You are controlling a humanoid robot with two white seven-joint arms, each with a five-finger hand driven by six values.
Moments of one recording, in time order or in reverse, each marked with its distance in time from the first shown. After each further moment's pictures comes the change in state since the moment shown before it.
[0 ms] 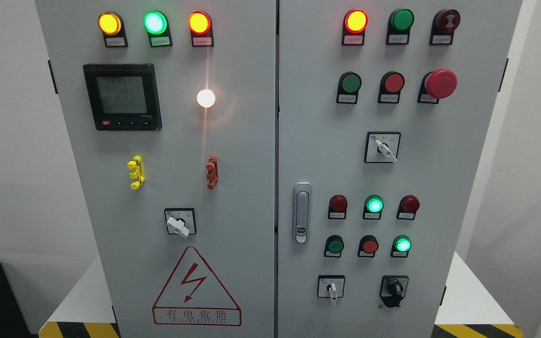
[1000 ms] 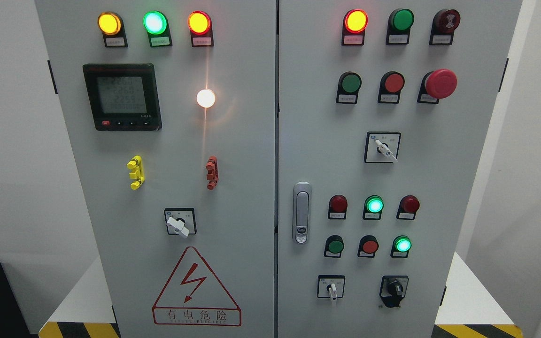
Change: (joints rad) left arm 0.000 0.000 0.000 0.000 0.000 0.000 0.000; right arm 0.051 0.002 0.000 -0.116 0.019 0.035 0.036
